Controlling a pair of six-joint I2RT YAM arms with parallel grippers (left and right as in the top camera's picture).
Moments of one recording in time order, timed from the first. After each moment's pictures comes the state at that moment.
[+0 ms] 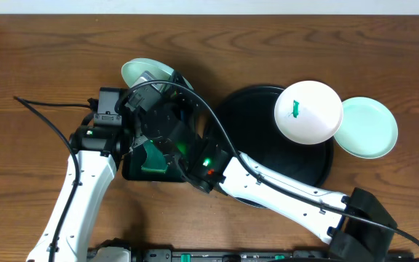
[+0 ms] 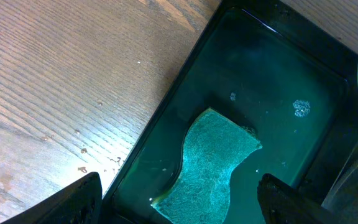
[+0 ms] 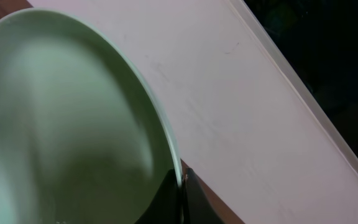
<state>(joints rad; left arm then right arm) -0.09 1.29 0.97 -0.81 -0.14 -0.56 1.07 1.80 1.44 0.06 0.92 -0.53</state>
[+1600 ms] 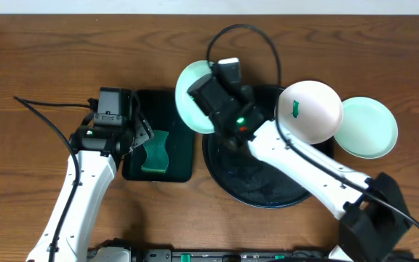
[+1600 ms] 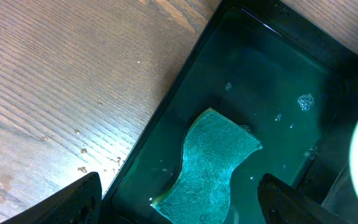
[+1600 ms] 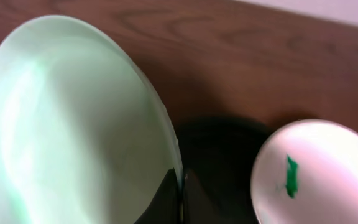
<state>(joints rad) -0.09 1.29 0.97 -0.81 -0.14 -0.56 0.78 1.77 1.45 -0.62 0.63 0.50</state>
